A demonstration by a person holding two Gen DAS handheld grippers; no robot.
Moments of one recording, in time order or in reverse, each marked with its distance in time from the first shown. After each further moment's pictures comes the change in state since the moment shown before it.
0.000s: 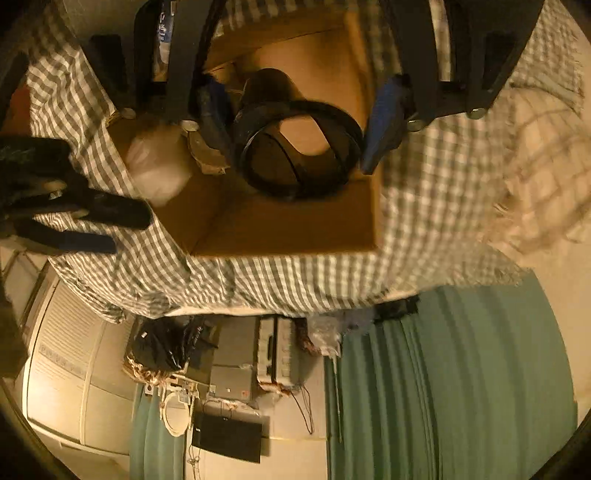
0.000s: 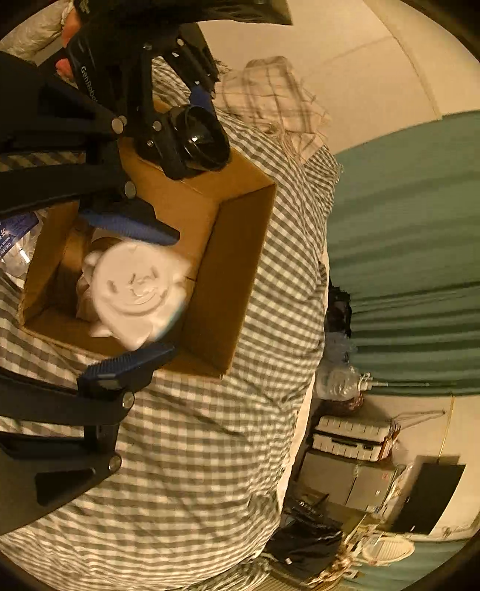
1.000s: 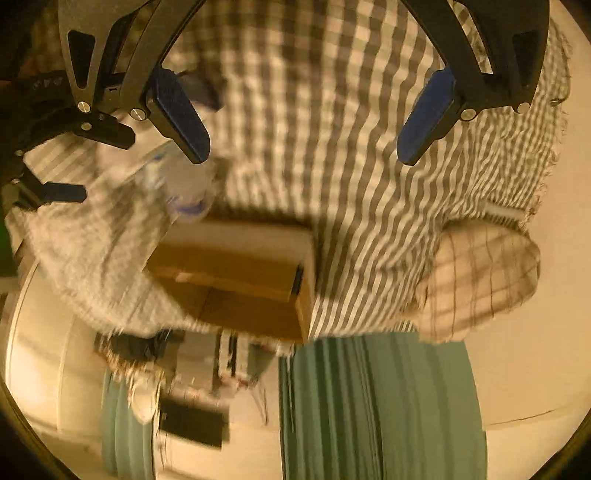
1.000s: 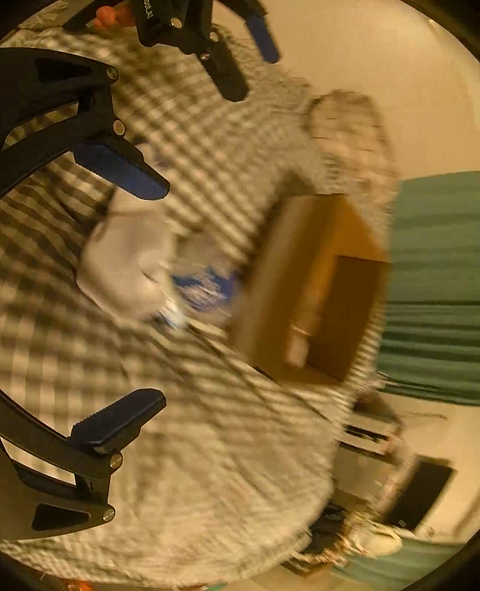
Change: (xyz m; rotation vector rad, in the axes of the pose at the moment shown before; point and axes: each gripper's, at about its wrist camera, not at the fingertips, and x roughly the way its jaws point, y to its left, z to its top) left arm -0.136 -0.010 -0.181 -0.097 0.007 0.151; right arm -0.086 0.079 -0.192 -0.096 0.103 -0.070
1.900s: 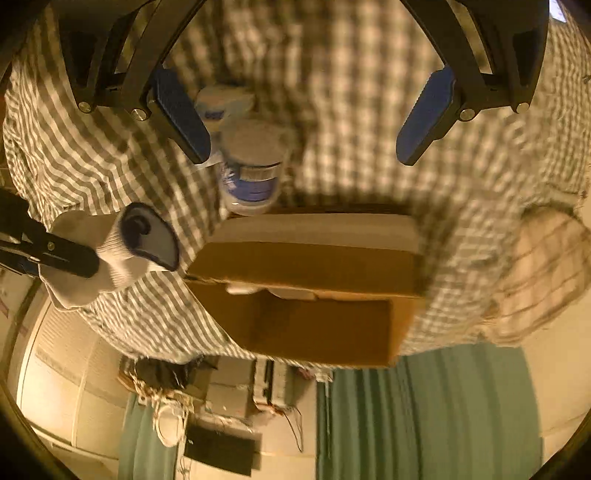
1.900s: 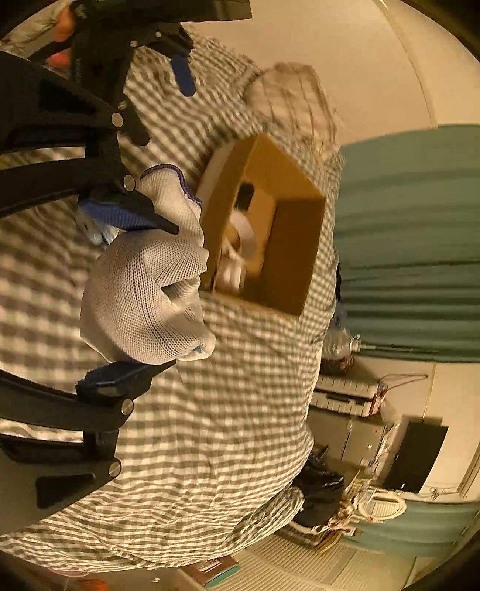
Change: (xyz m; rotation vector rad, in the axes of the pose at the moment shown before) left arm 0.064 -0.081 0.042 0.042 0.109 -0.156; right arm -0.034 -0.082 0.032 0.110 -0.146 -0.085
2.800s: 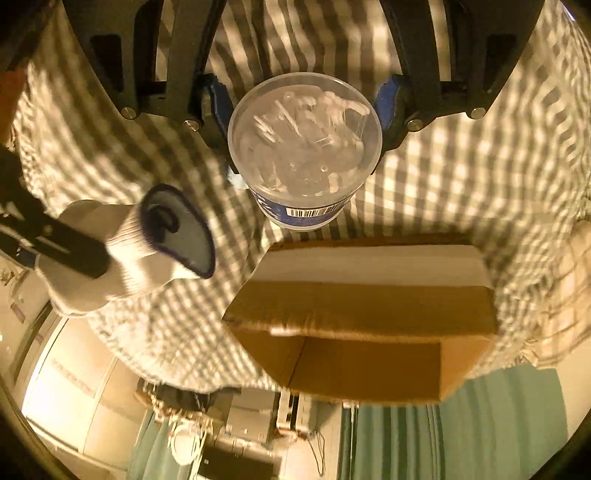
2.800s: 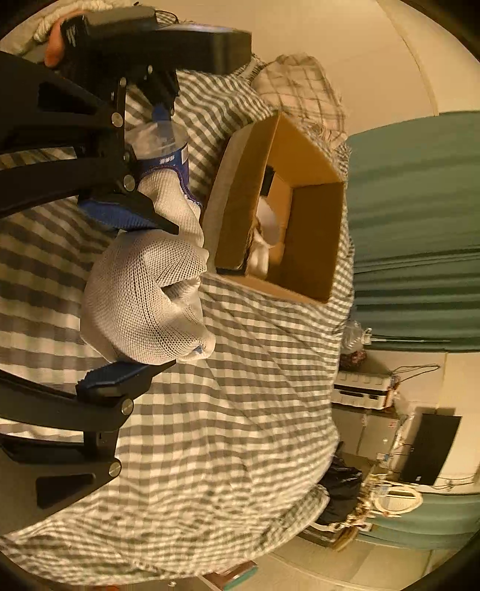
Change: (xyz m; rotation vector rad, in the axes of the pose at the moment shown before) left arm 0.009 -0.020 -0.019 0.000 0.074 -0.113; right arm 0.008 -0.008 -0.027 0.033 0.012 0.004
